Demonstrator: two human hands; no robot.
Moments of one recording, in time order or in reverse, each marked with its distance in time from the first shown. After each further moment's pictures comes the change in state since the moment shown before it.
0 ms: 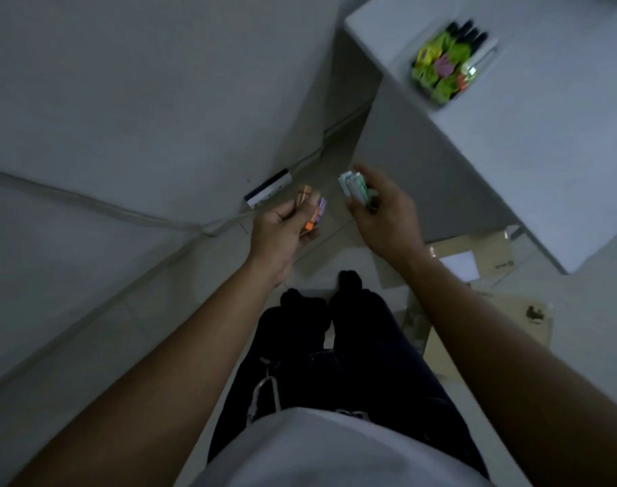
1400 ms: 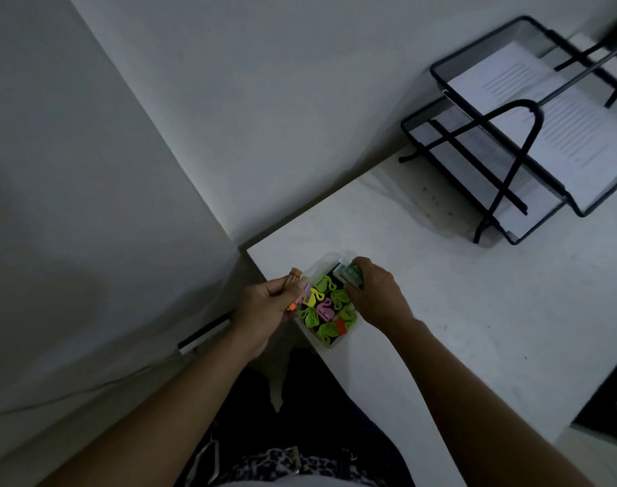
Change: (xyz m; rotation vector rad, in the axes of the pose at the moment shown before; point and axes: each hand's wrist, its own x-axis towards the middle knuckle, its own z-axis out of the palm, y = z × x) left_hand 0.190 0.133 0.230 0.081 -0.060 0.039; right_hand 0.302 0.086 -0.190 -0.356 -0.200 0.034
